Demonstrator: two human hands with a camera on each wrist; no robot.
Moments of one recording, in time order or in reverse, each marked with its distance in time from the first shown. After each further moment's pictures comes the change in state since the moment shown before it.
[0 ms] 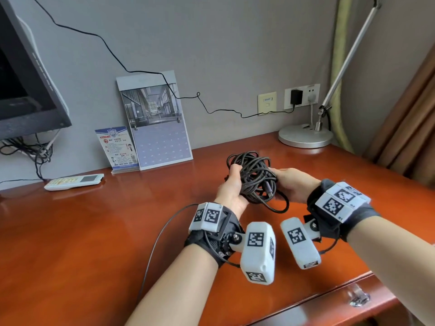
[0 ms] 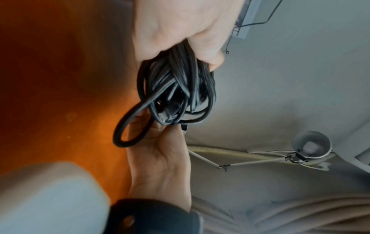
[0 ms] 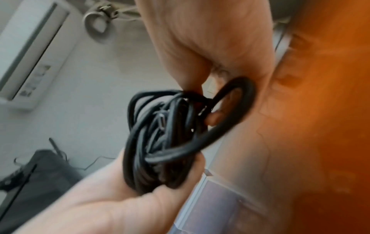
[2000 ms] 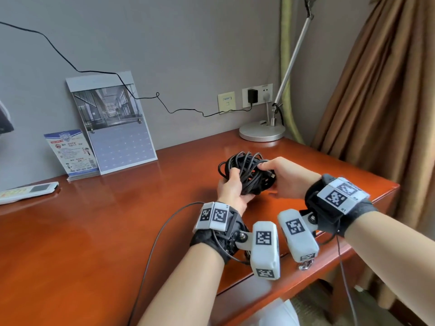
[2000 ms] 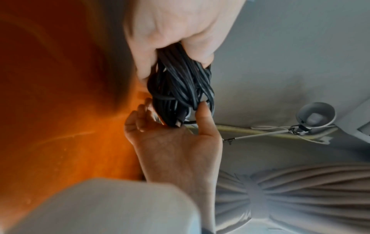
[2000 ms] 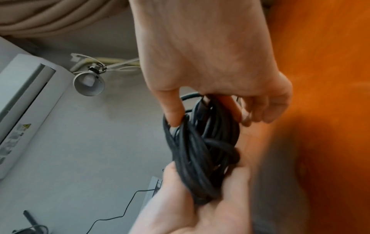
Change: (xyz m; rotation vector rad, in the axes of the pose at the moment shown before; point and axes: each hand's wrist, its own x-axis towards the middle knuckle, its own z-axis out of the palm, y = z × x) left_hand -0.019 -0.065 0.042 0.091 -0.020 0.007; right_hand -0.059 0.010 -0.062 0.136 -0.006 0.156
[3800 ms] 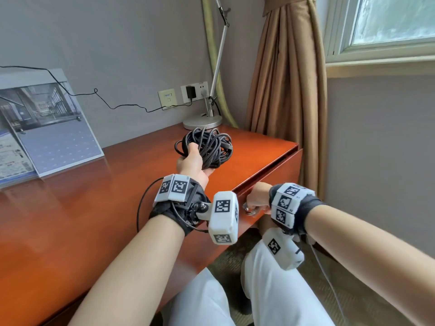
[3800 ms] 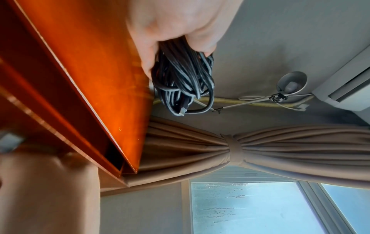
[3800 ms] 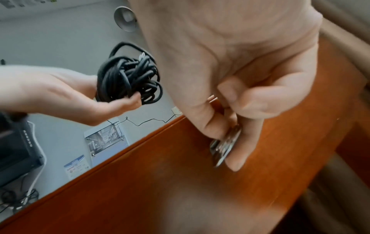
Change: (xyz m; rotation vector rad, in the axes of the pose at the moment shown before) left_hand -0.089 -0.021 0.006 0.030 -0.092 0.028; right_hand -0.118 0.105 -0.013 -0.891 0.334 0.220
